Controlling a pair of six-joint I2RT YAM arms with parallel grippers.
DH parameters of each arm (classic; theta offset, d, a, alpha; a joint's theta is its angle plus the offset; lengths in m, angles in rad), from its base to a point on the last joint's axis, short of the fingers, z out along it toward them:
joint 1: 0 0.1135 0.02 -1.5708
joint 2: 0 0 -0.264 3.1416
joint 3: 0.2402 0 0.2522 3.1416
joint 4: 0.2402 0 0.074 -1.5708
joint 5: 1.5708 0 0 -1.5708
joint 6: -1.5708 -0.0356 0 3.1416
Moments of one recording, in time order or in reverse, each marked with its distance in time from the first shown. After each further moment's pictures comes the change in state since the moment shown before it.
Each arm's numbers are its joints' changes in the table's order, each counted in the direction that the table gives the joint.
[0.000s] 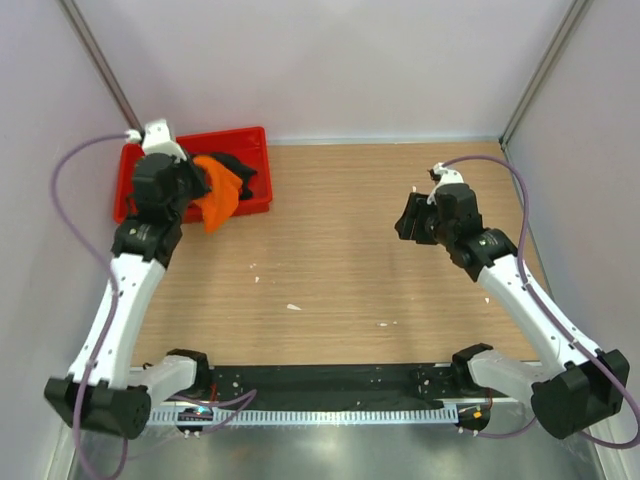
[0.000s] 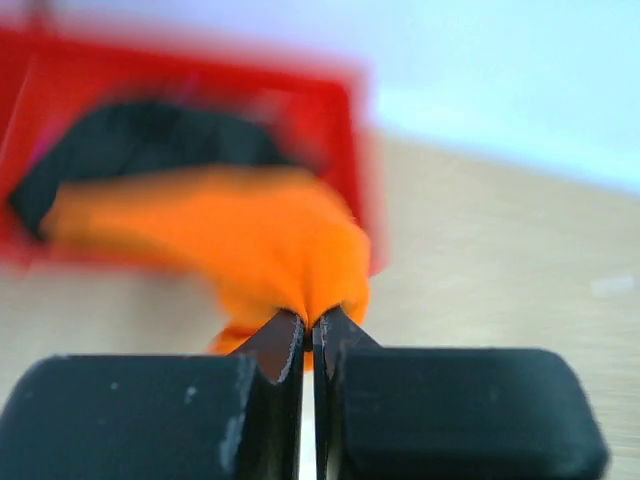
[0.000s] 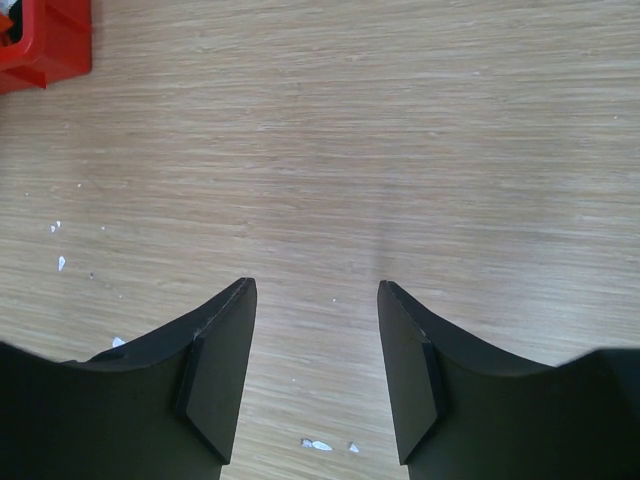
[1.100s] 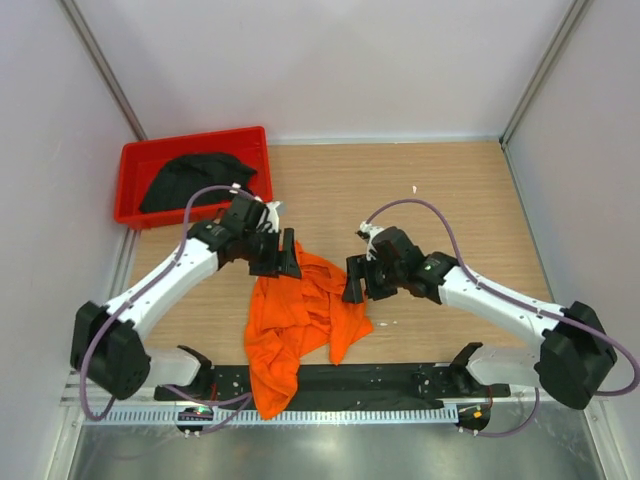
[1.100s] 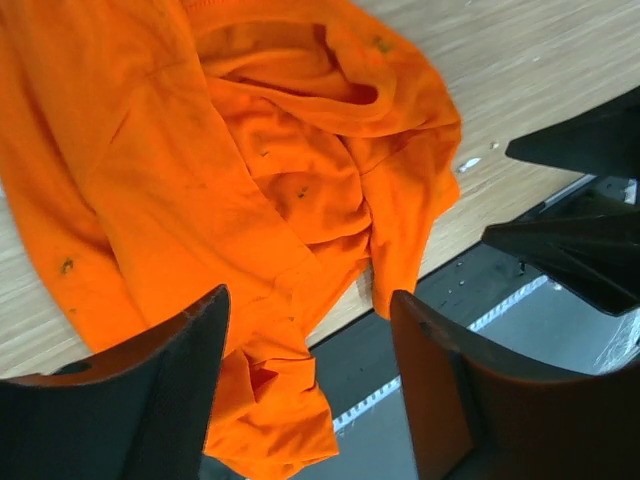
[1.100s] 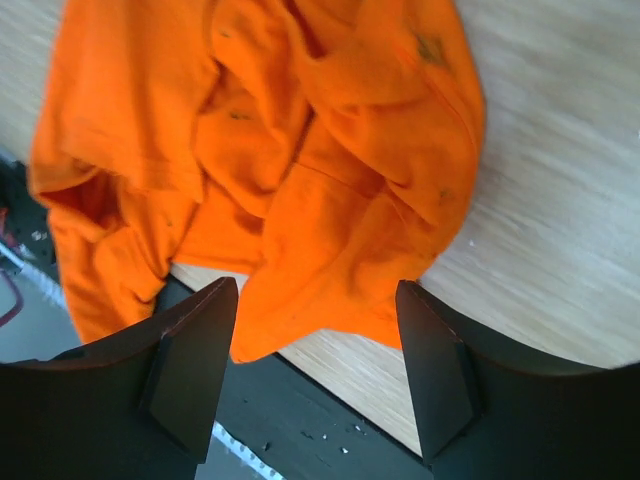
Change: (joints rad) left arm -0.392 0.113 -0.086 0.379 0.527 0.130; right arm 0.370 0.125 -0.169 -0.047 -0.240 -0.102
